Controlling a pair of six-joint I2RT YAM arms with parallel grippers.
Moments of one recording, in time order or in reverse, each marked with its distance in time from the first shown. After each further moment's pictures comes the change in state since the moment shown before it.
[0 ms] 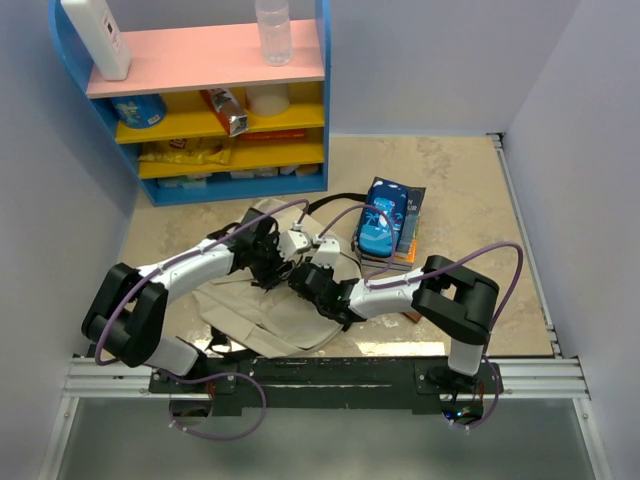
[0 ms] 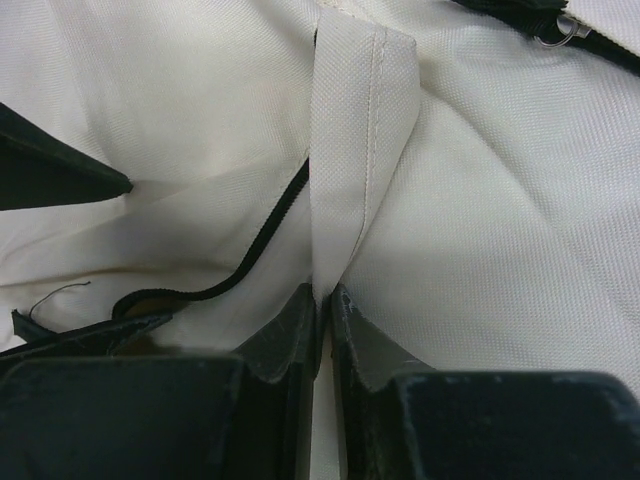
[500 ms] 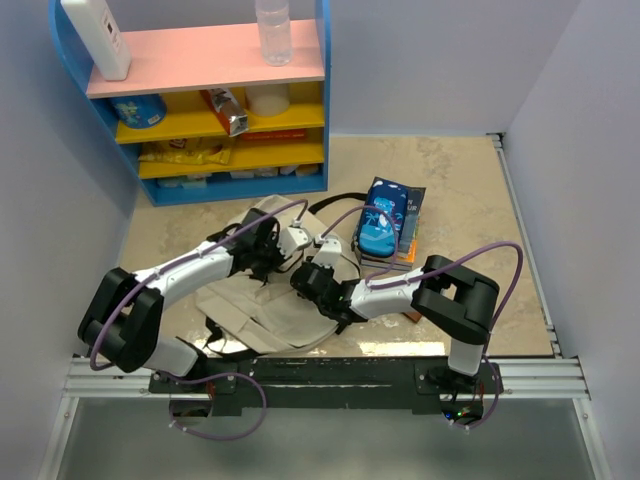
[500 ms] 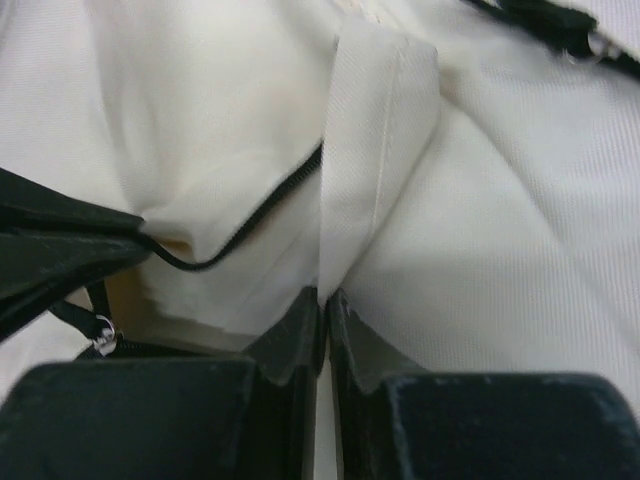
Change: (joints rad) left arm -0.031 -0.023 0.000 0.027 -0.097 -0.057; right arm -0.005 -0.001 -0.014 0.042 -0.014 0.010
